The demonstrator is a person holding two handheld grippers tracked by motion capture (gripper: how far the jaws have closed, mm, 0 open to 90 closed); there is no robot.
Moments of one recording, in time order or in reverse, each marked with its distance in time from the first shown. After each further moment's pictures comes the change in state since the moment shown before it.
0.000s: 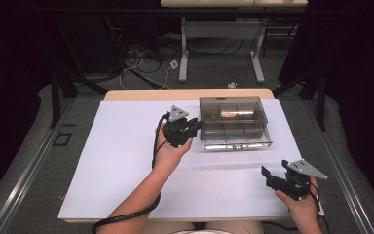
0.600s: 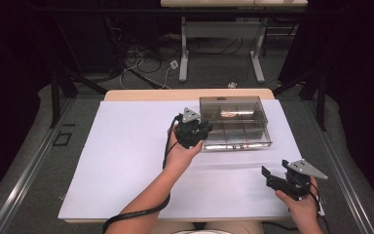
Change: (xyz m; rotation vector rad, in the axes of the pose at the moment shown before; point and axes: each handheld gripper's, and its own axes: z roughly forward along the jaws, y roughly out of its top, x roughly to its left) left arm -0.019 -0.003 0.026 0.026 -0.032 0.003; right arm 0.000 0.000 0.000 -0.002 0.006 0.004
